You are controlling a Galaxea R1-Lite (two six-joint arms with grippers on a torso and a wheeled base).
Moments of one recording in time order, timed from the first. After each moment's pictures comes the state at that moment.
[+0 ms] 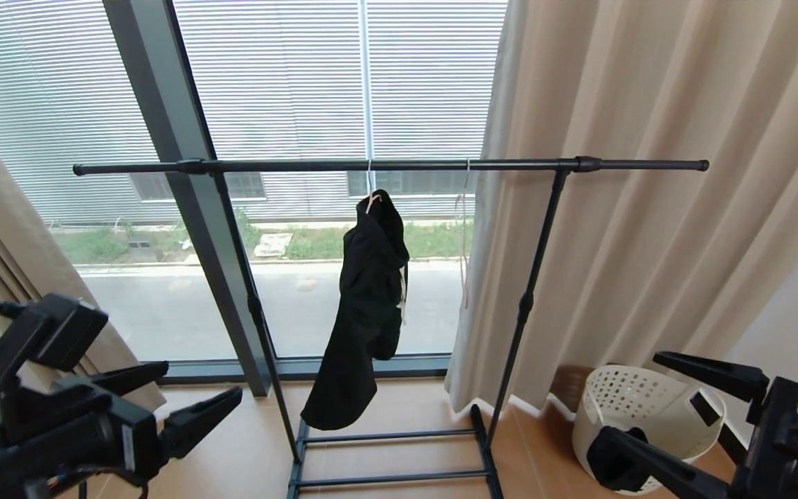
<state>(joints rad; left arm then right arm) -0.35 1.16 -0.33 -0.42 -0.05 -0.03 0.40 1.17 -0.12 -0.83 0.29 -0.19</state>
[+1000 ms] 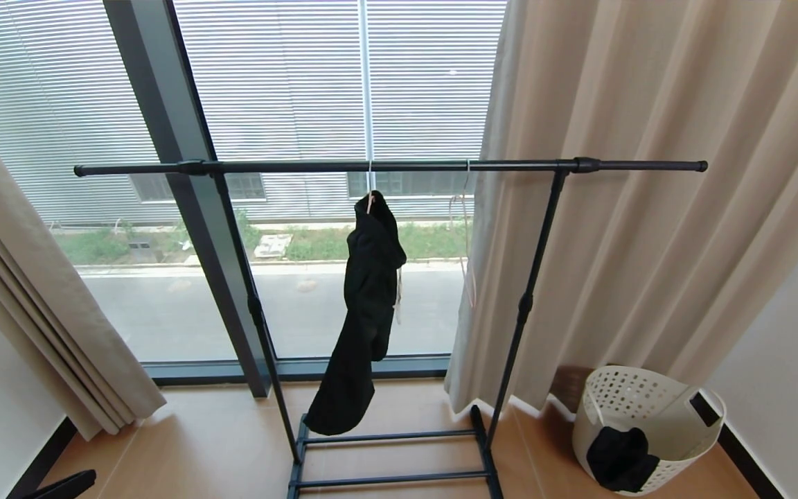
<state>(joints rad) -0.35 0.73 0.00 -0.40 -0.05 -0.09 0.34 0.30 -0.02 0.05 0.14 -0.11</state>
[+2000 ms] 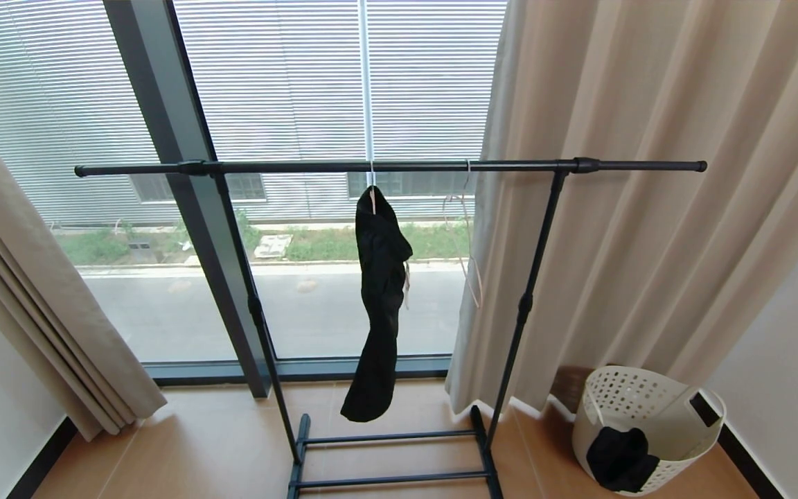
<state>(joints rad) -0.03 0.12 0.00 -0.06 -0.04 0.09 0.14 0.17 -0.02 0.05 0.14 -0.11</state>
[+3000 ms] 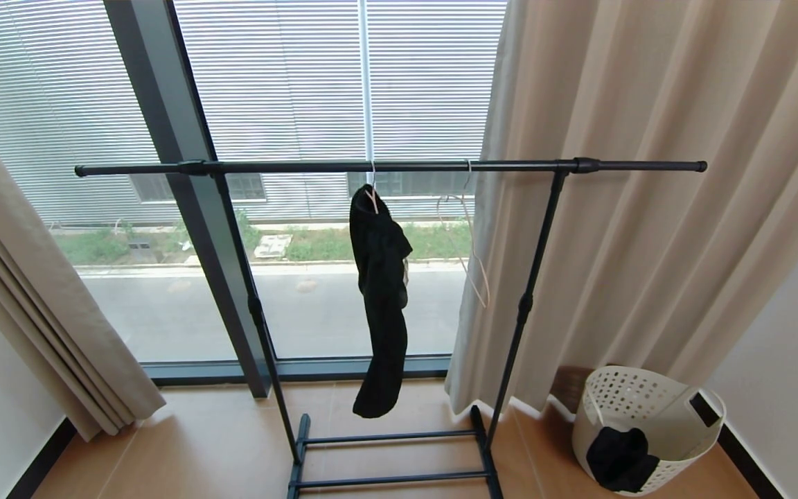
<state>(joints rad) 0.00 0.00 0.00 -0.03 -0.14 0.03 0.01 0.00 -0.01 0.04 0.14 -0.06</state>
